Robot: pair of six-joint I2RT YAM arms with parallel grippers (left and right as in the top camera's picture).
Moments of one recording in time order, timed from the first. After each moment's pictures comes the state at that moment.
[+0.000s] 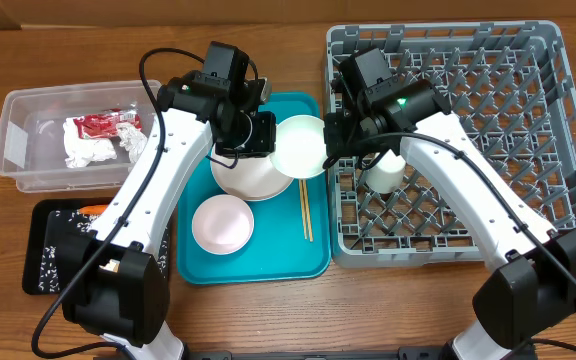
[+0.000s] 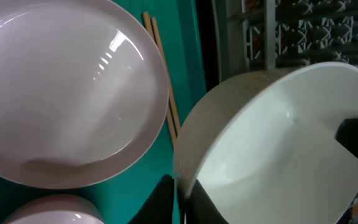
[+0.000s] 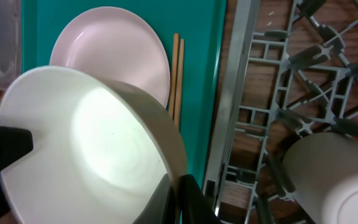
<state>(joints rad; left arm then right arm) -0.30 1.81 1.60 -1.03 0.37 -0.28 0.46 1.79 1.63 -1.01 -0.17 0.36</state>
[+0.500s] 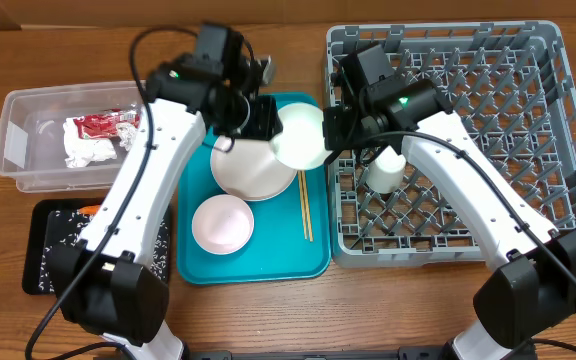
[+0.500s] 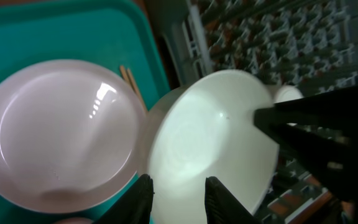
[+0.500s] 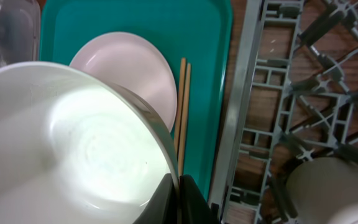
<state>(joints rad) -0.29 1.81 1.77 -1.10 0.41 -0.18 0.45 1.79 1.63 -0.95 -0.18 0.36</state>
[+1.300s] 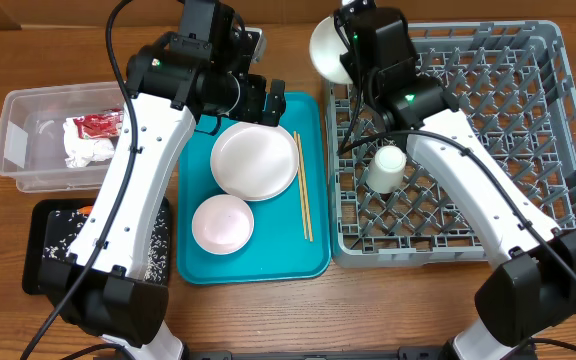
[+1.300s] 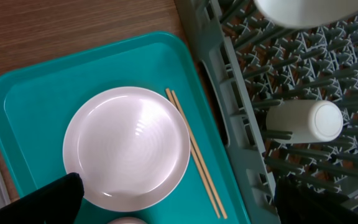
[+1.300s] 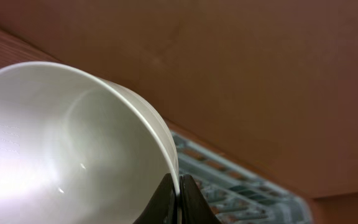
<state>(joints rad) -0.29 1.80 1.91 -1.17 0.23 -0.10 0.42 1.79 1.63 -0.37 0.46 -0.36</state>
